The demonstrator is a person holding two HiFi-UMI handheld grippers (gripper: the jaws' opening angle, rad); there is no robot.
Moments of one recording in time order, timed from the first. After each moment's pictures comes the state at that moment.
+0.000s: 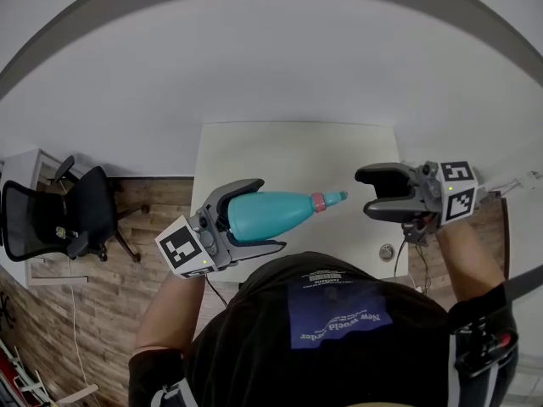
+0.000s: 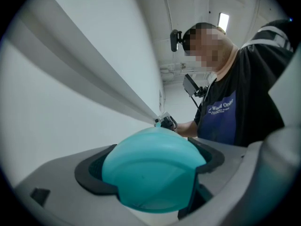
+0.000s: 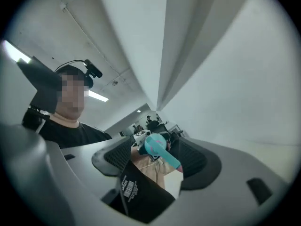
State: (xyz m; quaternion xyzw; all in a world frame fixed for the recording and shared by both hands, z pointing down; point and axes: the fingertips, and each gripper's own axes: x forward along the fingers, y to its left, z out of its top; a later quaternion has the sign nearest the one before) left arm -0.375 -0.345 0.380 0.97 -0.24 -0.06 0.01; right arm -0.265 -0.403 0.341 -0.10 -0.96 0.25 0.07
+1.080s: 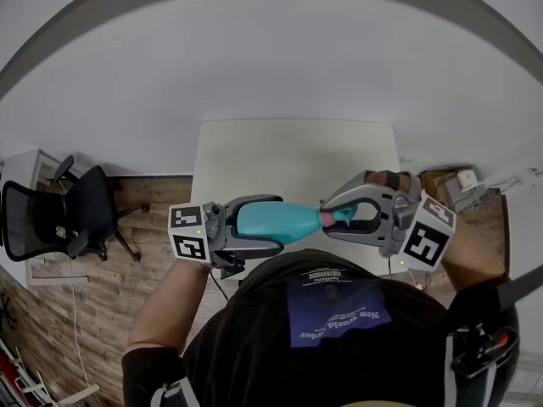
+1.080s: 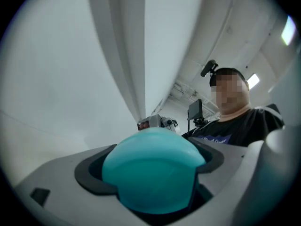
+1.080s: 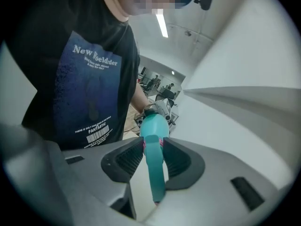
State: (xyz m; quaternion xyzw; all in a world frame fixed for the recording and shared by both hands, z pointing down) left arm -0.360 -0.336 0.397 0.94 -0.10 -0.16 0.29; right arm -0.307 -0.329 0.372 -0.17 -0.91 -0.31 0.22
